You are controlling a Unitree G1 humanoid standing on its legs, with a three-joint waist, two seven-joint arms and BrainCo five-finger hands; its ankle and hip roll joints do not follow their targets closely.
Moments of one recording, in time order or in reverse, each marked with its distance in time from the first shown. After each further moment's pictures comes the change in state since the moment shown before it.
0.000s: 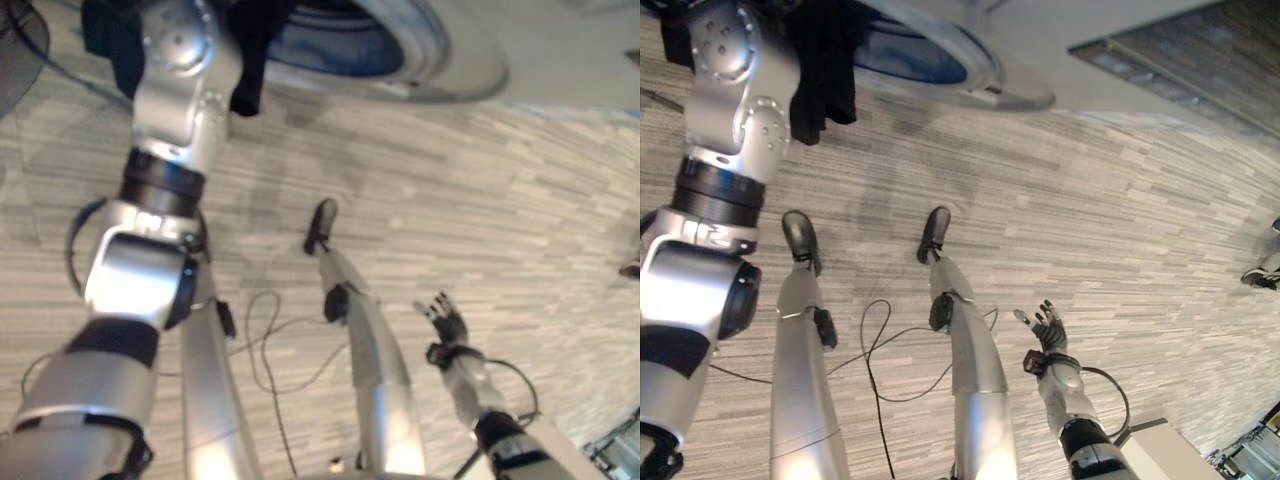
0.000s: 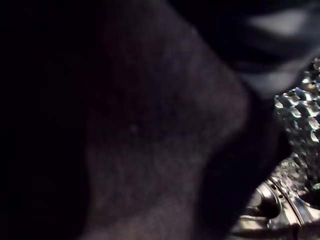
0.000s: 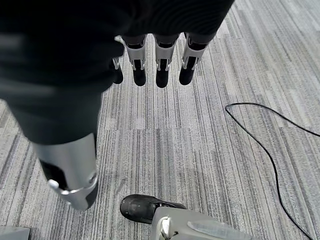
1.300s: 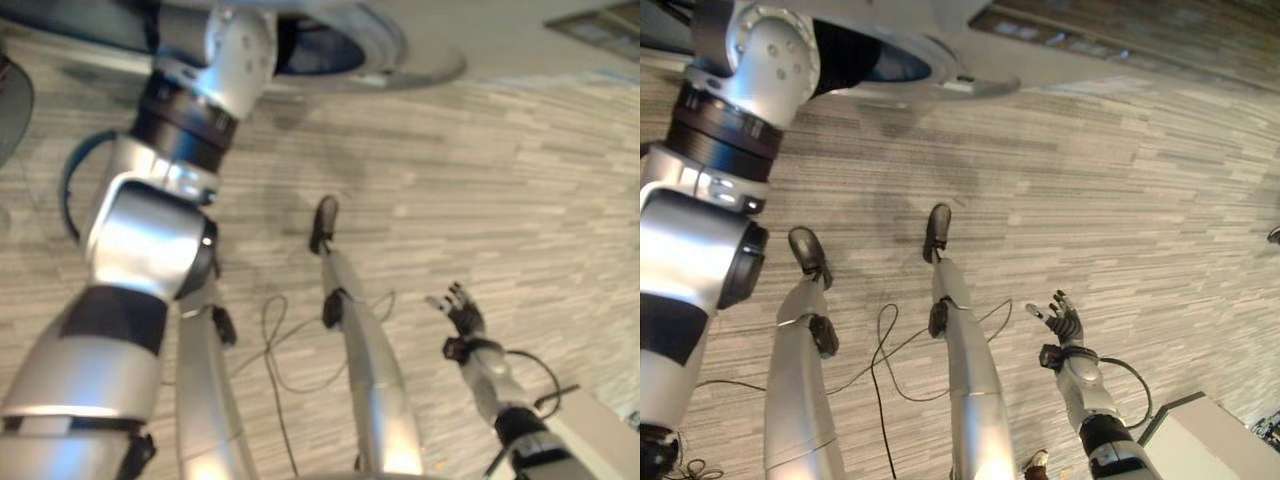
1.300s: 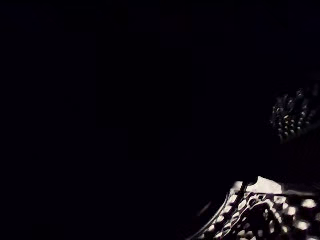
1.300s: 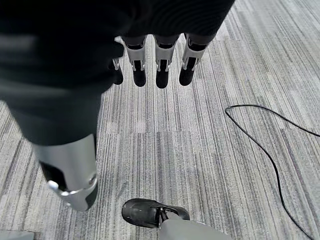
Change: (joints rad) left arm -0.267 -0.043 -0.137 0.112 -0.337 -0.196 -0.089; right arm -0.002 -0.103 -0.003 -0.062 -0.036 0.022 0.013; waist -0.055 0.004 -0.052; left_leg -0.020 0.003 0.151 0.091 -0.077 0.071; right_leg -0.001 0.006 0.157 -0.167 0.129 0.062
